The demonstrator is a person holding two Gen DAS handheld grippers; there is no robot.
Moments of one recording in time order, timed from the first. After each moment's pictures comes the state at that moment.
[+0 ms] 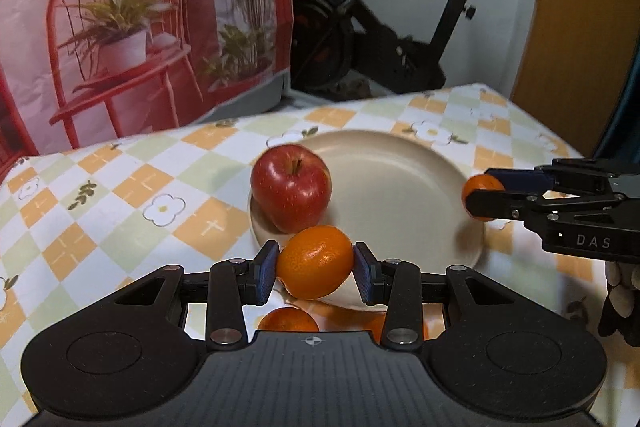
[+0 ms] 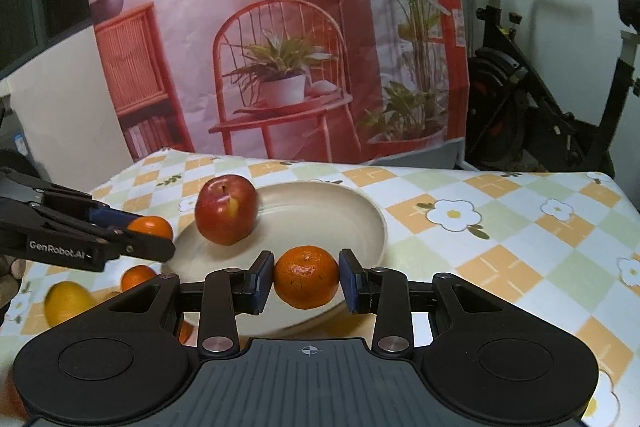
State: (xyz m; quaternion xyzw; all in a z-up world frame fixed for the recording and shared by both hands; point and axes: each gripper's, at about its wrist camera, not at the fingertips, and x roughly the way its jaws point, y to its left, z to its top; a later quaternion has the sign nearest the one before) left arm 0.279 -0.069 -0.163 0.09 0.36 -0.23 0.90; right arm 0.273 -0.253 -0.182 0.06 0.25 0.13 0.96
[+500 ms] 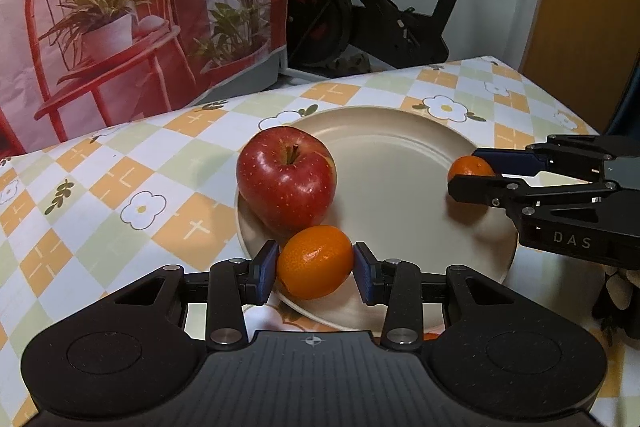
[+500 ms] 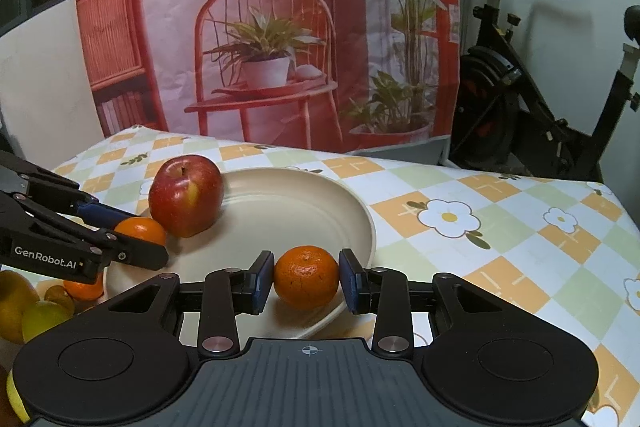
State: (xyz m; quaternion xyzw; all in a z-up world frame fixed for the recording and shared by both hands) left arm 0.306 -0.083 -0.183 0.12 0.38 -0.23 0.89; right arm 0.308 -0.242 -0.204 0.02 0.27 0.10 0.96
